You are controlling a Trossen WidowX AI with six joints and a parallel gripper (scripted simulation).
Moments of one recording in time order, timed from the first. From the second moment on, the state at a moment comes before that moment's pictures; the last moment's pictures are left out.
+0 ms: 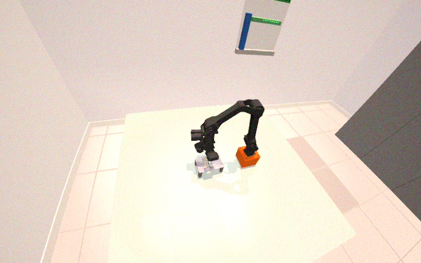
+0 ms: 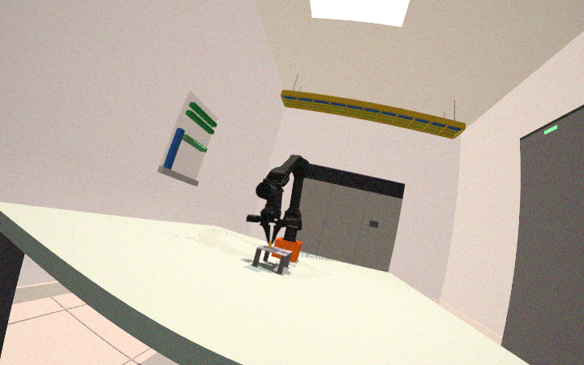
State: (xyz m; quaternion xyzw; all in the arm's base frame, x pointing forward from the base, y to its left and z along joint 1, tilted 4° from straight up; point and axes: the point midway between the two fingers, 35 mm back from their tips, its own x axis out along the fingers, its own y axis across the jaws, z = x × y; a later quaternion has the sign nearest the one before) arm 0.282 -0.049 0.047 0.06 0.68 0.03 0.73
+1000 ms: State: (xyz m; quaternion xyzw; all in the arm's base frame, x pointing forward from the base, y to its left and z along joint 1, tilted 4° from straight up) arm 0.282 -0.052 0.046 0.07 0.68 0.04 0.73
